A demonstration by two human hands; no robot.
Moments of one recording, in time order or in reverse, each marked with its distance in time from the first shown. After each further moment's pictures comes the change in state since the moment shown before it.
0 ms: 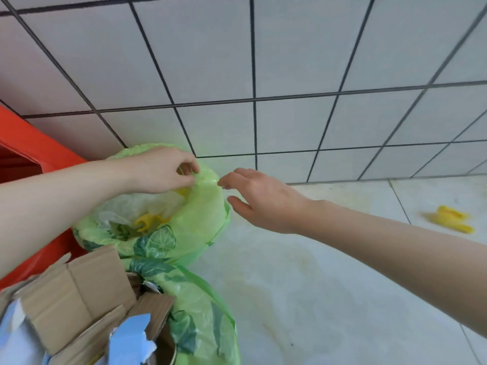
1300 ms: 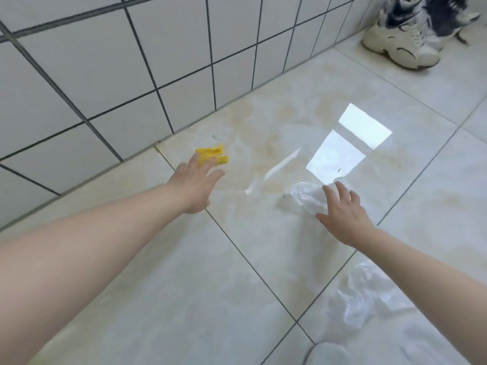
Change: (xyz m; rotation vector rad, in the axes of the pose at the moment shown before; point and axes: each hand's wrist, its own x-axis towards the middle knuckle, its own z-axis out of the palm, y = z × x) left_hand 0.140 0.475 0.233 0.600 -0.135 0.662; right_hand -0.559 0.240 0.001 -0.126 0.041 1.542
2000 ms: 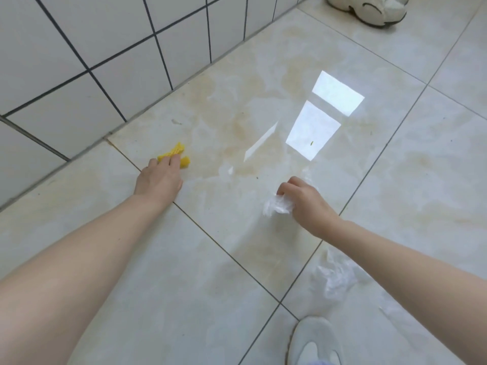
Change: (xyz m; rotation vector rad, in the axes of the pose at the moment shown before) left_hand 0.046 0.012 0.051 -0.184 0.194 -0.177; right_hand -0.015 -0.009 0.019 0.377 0.114 -0.327
